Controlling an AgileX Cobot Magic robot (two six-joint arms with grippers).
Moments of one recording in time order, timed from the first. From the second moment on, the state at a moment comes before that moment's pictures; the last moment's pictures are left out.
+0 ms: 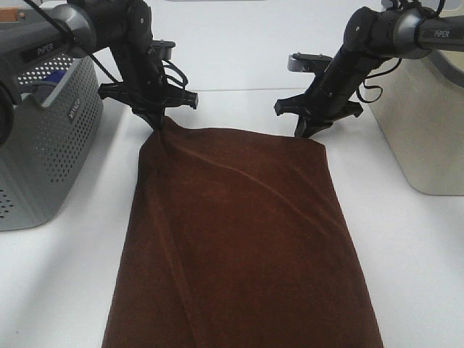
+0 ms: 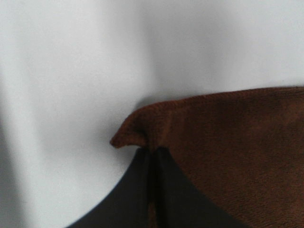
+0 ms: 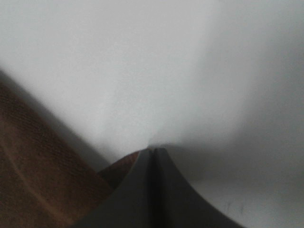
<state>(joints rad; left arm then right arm) -0.34 2.62 -2.39 0.05 1.09 -0.23 0.22 2.49 -2.00 0.26 0.86 -0.22</state>
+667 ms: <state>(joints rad) -0.34 2.62 -2.39 0.05 1.09 -0.23 0.22 2.50 -2.21 0.19 1.04 -0.14</state>
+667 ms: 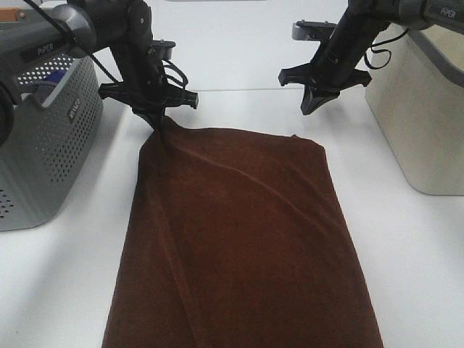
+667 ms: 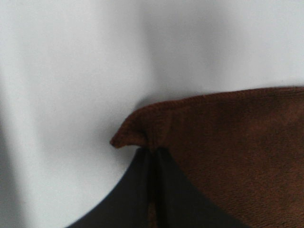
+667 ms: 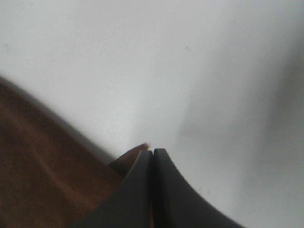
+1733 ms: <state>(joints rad) -0.34 2.62 -2.39 0.05 1.08 -0.23 0.22 2.58 -2.21 0.27 1.04 -0.12</state>
